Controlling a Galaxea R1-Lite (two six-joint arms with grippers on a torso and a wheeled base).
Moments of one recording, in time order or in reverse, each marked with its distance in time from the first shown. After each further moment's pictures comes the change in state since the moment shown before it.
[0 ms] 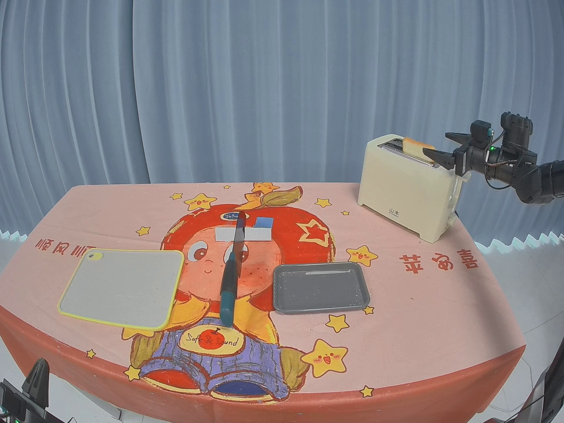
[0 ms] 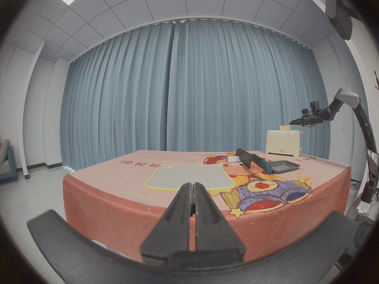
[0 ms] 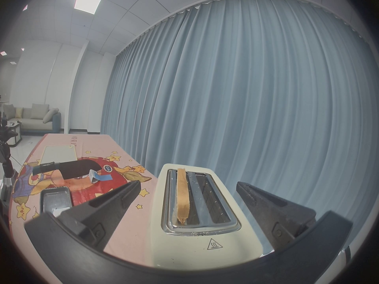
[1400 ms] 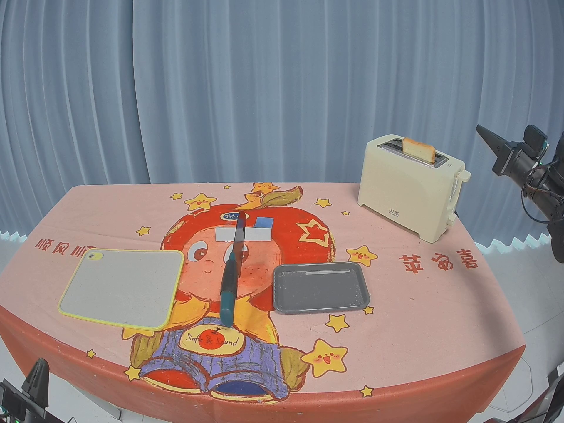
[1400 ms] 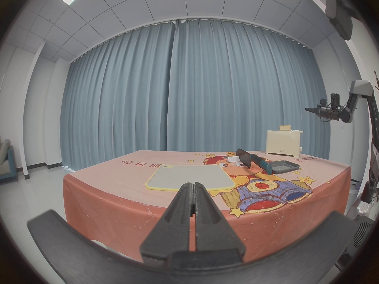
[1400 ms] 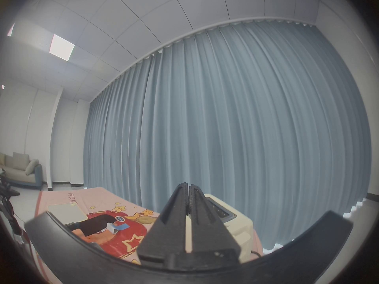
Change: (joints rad) left arm 0.001 0.000 0.000 0.000 0.000 0.000; right arm 0.008 -0.377 0.642 -0.620 -0.180 0.444
